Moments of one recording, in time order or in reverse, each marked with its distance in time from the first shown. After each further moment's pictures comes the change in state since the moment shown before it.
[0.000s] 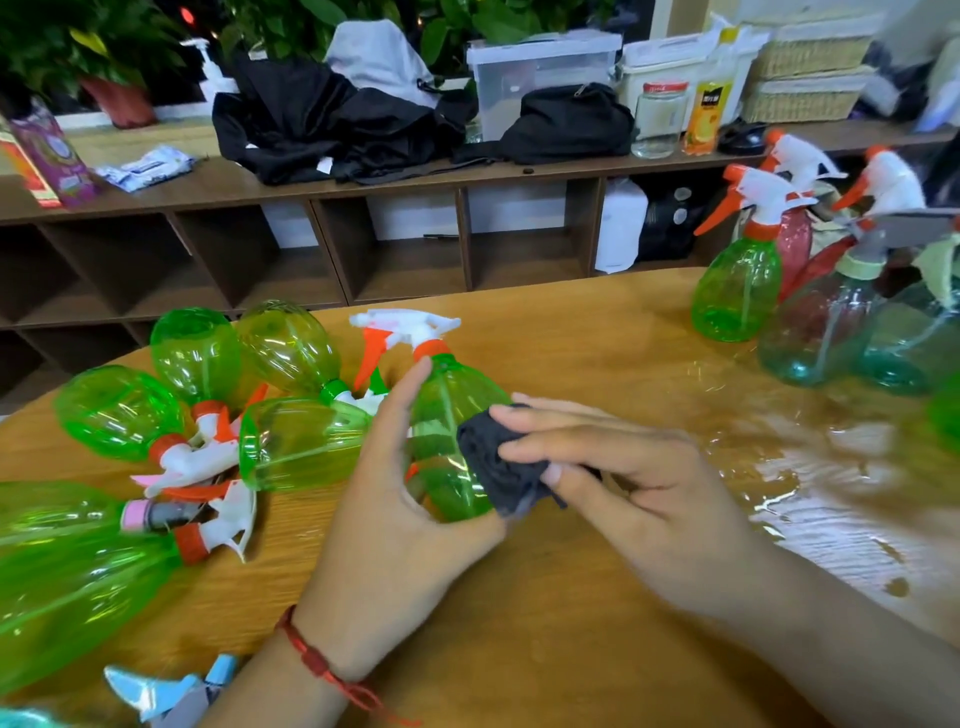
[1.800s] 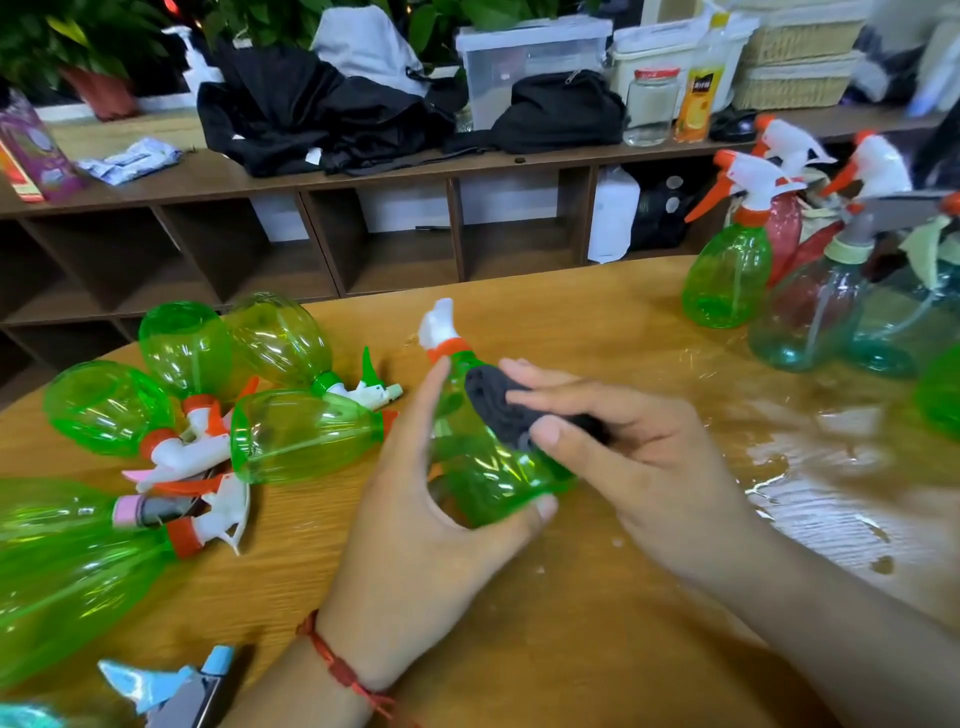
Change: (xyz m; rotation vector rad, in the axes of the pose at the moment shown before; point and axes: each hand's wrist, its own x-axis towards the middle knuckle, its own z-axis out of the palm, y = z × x) left_hand -0.008 0.004 0.015 -0.008 -0.020 -0.003; right_hand 0.004 -0.005 0.002 0.300 0.109 0.206
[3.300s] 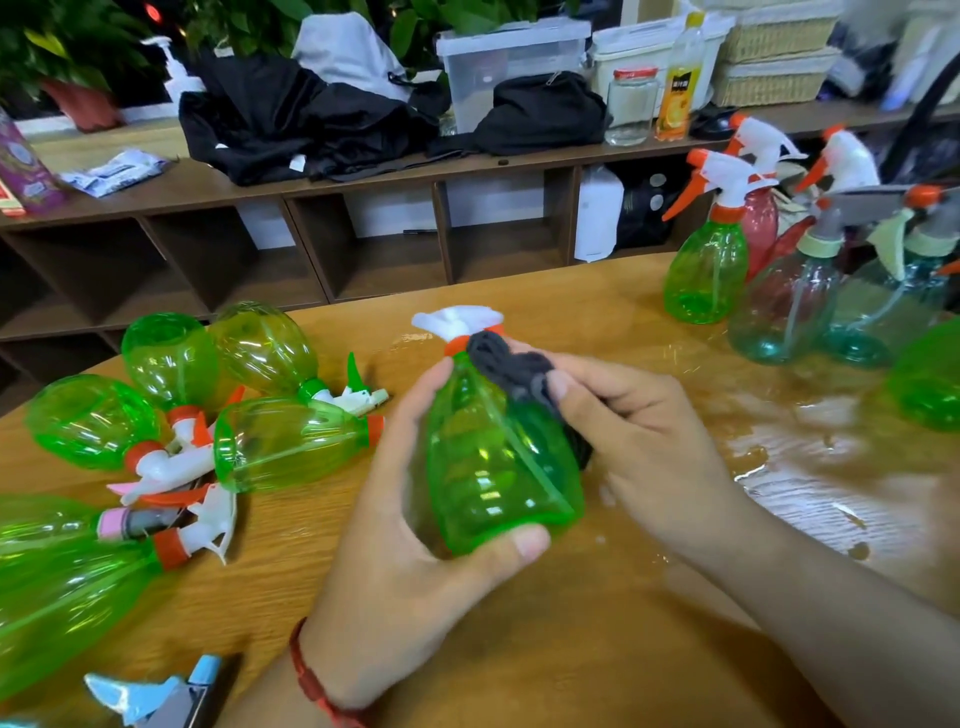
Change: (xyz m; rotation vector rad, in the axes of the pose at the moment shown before) left_hand -0.010 0.016 0.003 -0.312 -0.094 0.062; right_hand 0.005 -0.005 -0.009 0.067 0.083 0.064
